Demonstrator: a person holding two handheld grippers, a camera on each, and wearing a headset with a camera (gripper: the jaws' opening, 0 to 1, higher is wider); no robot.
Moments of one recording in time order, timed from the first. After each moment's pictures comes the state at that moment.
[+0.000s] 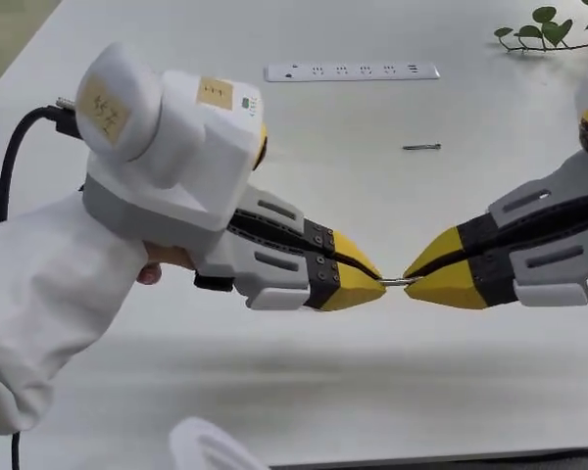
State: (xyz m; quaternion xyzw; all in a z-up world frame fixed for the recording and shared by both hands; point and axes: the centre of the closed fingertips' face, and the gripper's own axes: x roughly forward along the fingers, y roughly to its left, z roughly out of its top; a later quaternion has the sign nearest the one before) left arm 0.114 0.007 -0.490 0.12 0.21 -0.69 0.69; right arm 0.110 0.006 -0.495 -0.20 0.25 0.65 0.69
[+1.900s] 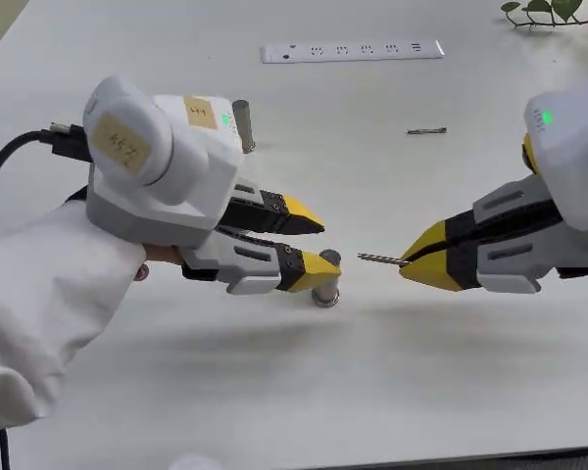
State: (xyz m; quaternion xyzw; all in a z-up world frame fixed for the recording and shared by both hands) left arm 0.180 0.038 -0.540 0.17 0.23 -0.60 0.75; right arm 0.159 -0.001 -0.543 -0.24 0.30 0.58 0.72
